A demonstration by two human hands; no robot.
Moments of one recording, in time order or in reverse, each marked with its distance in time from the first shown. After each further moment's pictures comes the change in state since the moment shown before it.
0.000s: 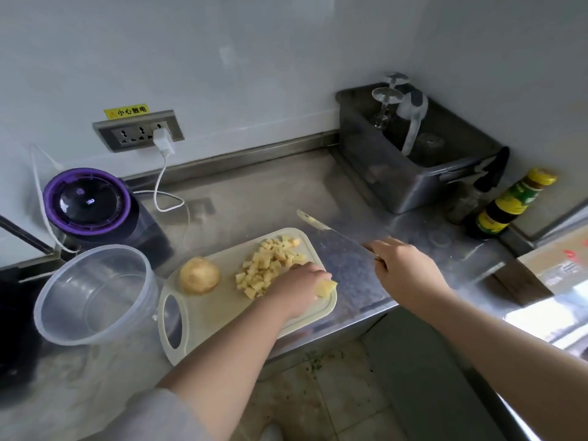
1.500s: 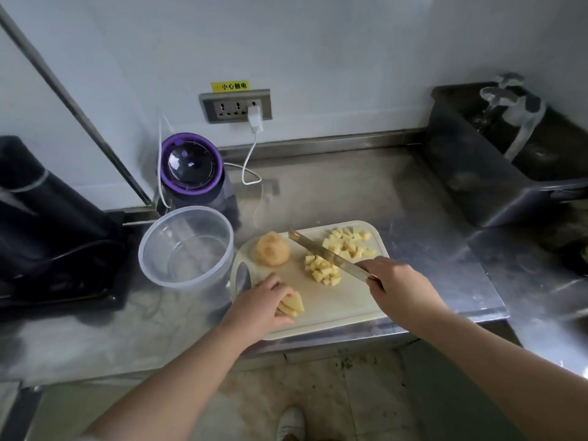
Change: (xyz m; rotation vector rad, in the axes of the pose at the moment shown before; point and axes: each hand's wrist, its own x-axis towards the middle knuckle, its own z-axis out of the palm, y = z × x) left_hand -0.146 -0.102 0.024 -0.048 0.093 -0.321; right_hand 0.001 -0.098 0.050 0.094 -0.197 -0.258
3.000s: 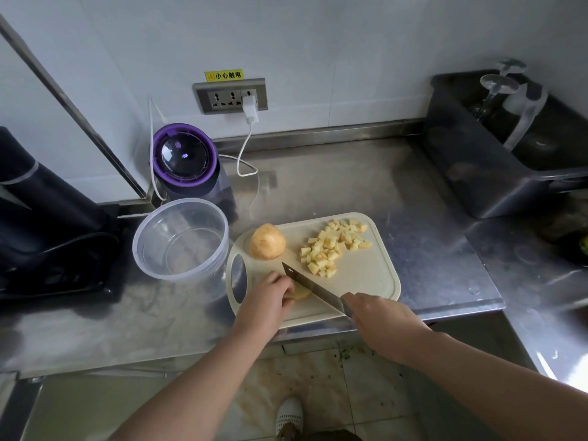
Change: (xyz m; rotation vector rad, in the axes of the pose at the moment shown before) left_hand 0.006 0.019 0.030 -0.234 0.289 -0.103; right_hand -0.023 -0.002 0.033 -0.216 -0.430 -0.081
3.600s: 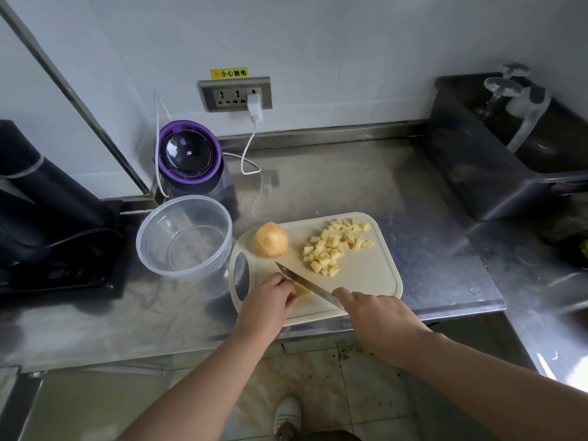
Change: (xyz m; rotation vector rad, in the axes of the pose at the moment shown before) left_hand -0.007 0.000 0.001 0.052 0.080 0.053; right_hand -0.010 -0.025 -0.018 -0.131 0.028 -0.019
